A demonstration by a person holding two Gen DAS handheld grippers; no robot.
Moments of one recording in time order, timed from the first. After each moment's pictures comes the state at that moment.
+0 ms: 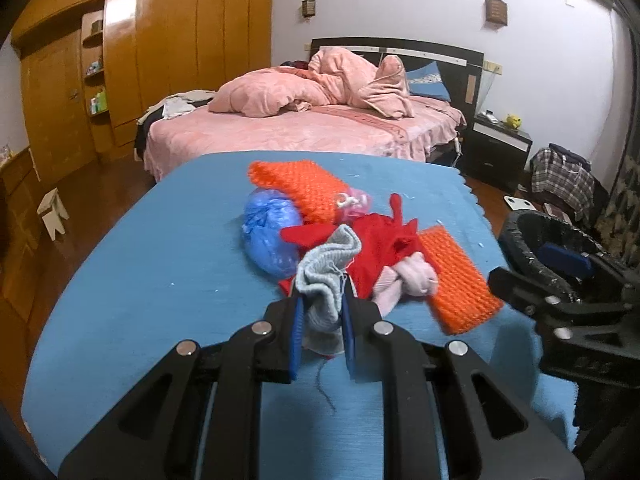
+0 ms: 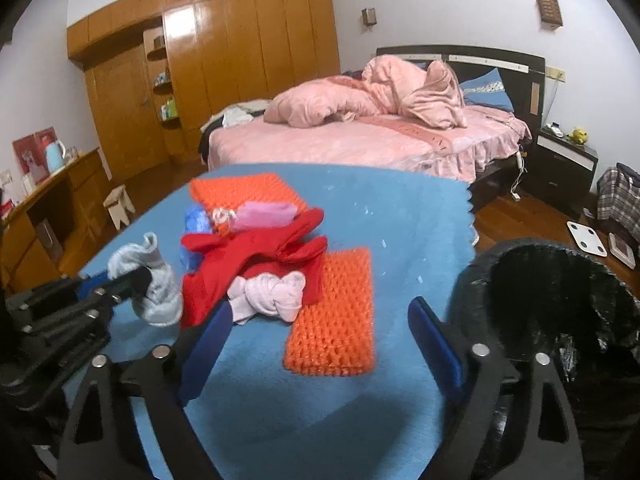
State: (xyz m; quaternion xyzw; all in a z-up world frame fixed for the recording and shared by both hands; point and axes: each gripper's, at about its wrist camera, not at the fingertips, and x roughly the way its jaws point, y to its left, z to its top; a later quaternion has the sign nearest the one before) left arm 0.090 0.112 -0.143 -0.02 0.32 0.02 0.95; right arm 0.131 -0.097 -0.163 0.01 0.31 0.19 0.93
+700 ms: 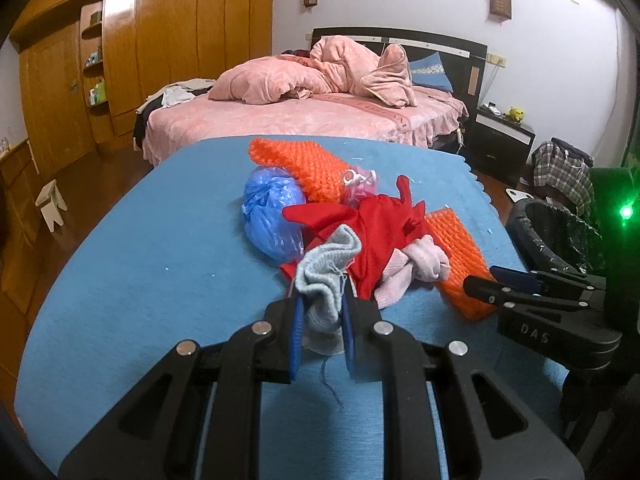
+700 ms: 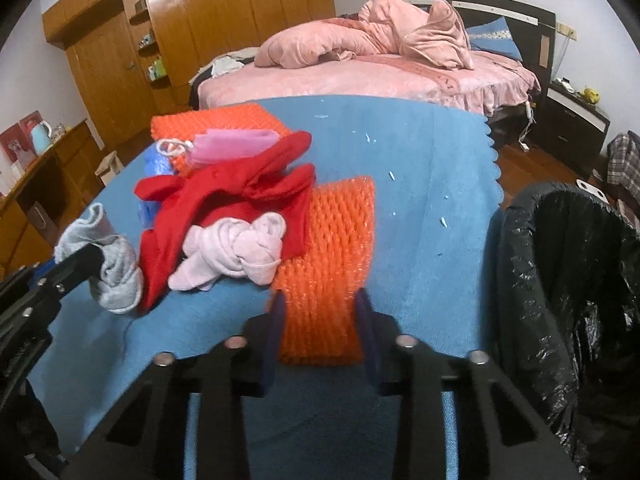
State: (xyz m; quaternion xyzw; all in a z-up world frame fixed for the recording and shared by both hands) left arm 0.096 0.116 -0.155 -0.02 0.33 0.01 0.94; right arm 0.167 -0.093 -0.206 0.01 0.40 0.19 0.90
